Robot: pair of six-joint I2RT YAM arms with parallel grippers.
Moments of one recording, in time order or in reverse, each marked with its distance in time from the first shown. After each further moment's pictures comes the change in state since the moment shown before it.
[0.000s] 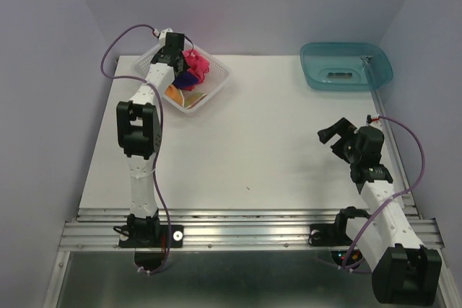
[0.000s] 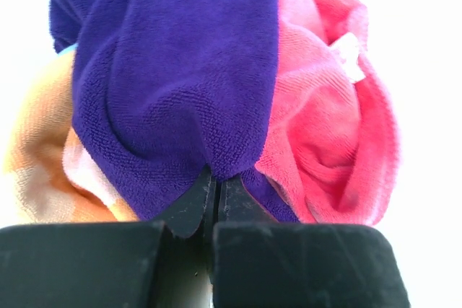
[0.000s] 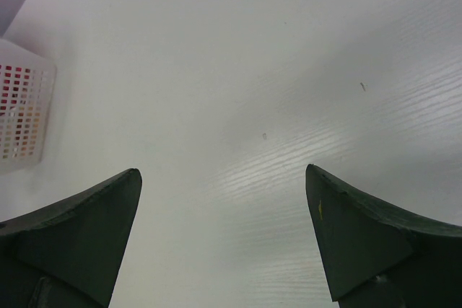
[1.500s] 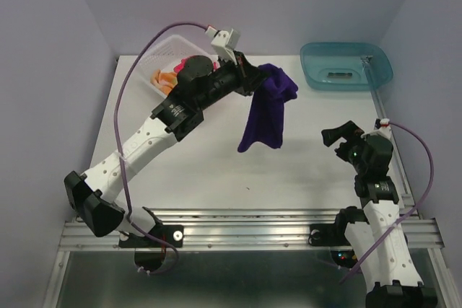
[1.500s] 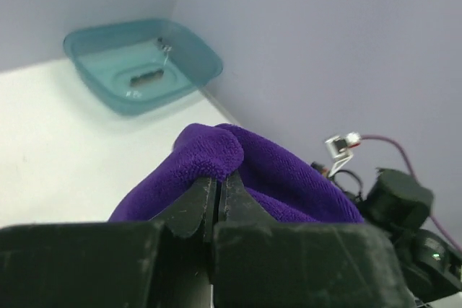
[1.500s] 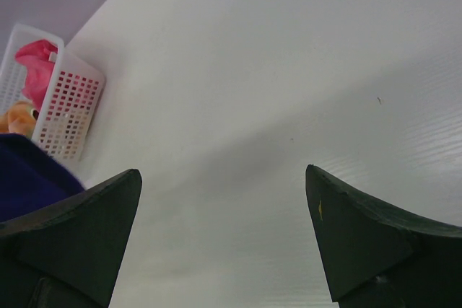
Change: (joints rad) left arm -0.590 -0.805 -0.426 0.423 0.460 0.014; right arm 0.000 -0.245 0.003 -0.098 -0.014 0.005
